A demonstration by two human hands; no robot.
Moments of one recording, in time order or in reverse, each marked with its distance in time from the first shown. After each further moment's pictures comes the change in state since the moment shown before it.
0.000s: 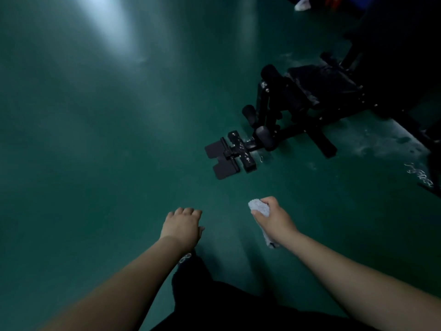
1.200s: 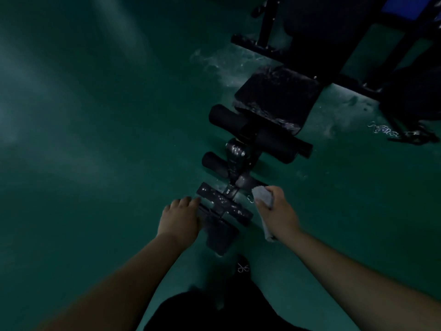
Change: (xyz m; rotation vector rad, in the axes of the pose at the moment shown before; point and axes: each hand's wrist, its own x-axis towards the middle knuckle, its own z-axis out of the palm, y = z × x) left_hand 0.598 -0.082 -0.244 0.137 0.018 0.500; right_hand 0.468 -0.175 -0.096 0.394 0.460 0.345
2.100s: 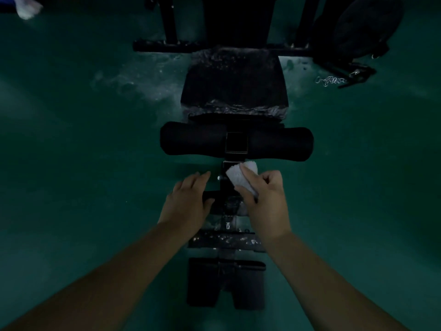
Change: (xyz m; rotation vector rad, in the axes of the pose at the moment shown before) left_hand 0.327 -0.043 0.045 -0.124 0.058 0.548; right_hand 0.222 0.003 0.145 -0.027 0.691 -0.117
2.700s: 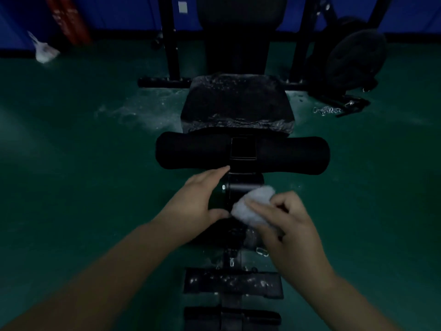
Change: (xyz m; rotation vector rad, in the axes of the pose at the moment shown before) left_hand 0.037 -0.012 0.008 -0.178 0.008 0.305; right_hand -0.020 0.041 0.013 0.009 0.110 -0.380
